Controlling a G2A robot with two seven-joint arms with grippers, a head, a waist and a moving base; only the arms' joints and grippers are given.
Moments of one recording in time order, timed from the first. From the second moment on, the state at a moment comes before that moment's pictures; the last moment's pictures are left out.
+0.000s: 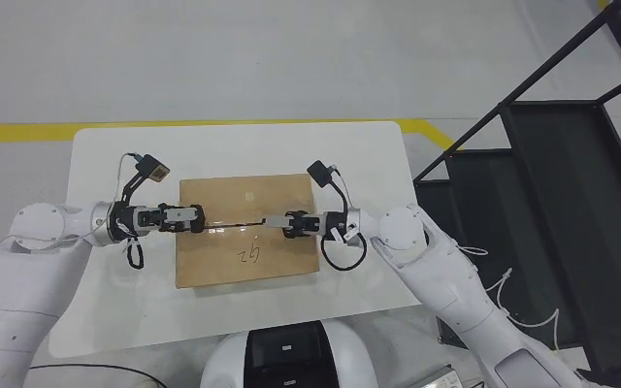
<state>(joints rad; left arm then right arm) 1.01 -0.84 -1.18 -1.32 -0.70 -0.41 -1.41 -1.17 -1.15 1.05 -1.67 0.11 -0.04 0.85</state>
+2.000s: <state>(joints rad) 1.05 -0.84 -1.23 -1.30 -0.75 -0.44 -1.38 -1.14 -1.14 1.17 -1.41 0.33 -0.18 0.84</state>
